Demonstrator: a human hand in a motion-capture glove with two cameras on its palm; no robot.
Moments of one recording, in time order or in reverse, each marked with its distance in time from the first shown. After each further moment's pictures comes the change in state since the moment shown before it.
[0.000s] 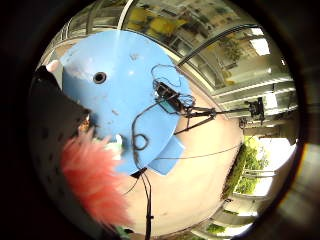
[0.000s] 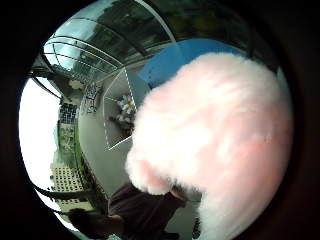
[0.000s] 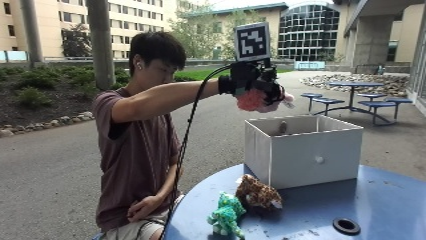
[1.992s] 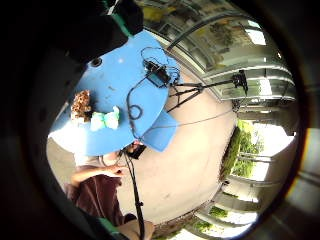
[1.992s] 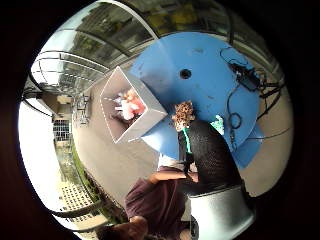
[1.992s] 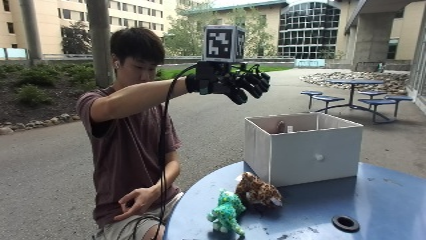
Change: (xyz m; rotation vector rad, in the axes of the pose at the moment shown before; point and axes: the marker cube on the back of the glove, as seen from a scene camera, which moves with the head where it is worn) arm 0.012 0.083 -0.023 -0.158 -0.009 0.223
